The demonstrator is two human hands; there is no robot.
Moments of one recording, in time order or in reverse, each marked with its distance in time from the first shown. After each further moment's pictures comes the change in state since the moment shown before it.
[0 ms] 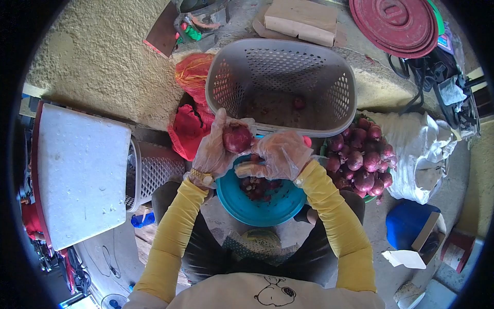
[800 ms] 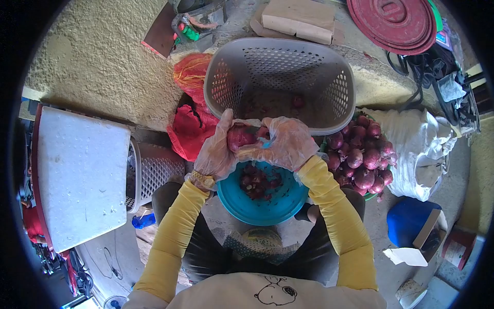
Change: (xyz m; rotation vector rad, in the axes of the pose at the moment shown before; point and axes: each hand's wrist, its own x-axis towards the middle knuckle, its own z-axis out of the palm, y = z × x) left_hand 0.002 -0.005 0.004 -0.094 -0.212 -0.048; right_hand 0.004 0.011 0.000 0.094 0.163 0.281
